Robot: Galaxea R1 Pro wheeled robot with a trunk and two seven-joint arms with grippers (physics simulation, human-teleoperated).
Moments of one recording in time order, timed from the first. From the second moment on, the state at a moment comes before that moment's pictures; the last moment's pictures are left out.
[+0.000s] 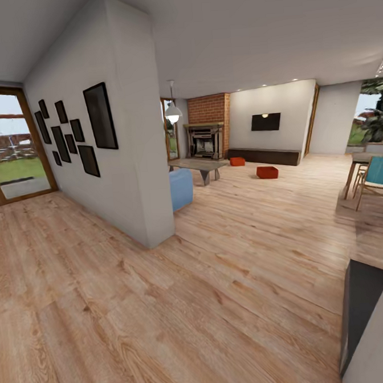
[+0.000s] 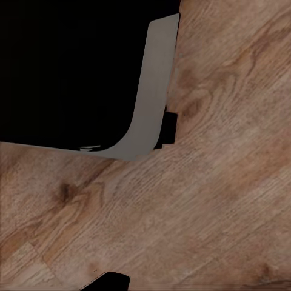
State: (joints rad) left arm 0.00 -0.03 0.06 -0.05 0.25 -0.06 0.00; right arm -0.13 -0.04 0.21 0.03 -0.08 -0.14 -0.01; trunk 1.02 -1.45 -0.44
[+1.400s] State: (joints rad) left arm 0.00 -0.03 0.06 -0.05 0.25 -0.05 0.00; right arm -0.13 -0.05 0.21 0.03 -0.08 -0.14 -0.01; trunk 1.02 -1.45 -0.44
